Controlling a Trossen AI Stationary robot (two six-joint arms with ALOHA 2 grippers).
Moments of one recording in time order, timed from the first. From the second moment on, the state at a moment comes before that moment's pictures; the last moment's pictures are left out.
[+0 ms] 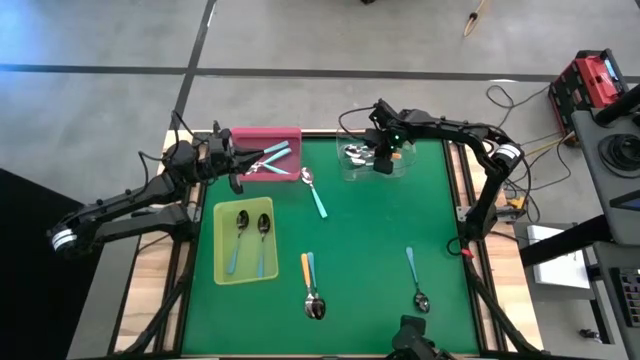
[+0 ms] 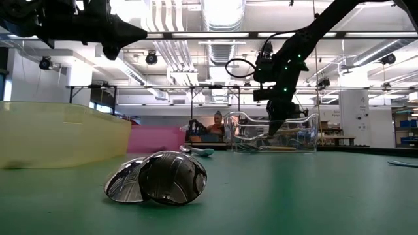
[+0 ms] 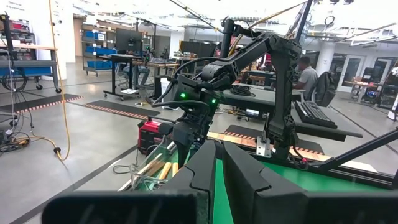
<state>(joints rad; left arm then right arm) 0.62 0.70 0.40 0.40 0.32 -0.12 -0.76 1.79 1.24 -0.65 -0.10 -0.58</state>
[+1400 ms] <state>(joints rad) 0.62 0.70 0.40 0.40 0.32 -0.12 -0.76 1.79 1.24 -0.65 -0.10 -0.58</state>
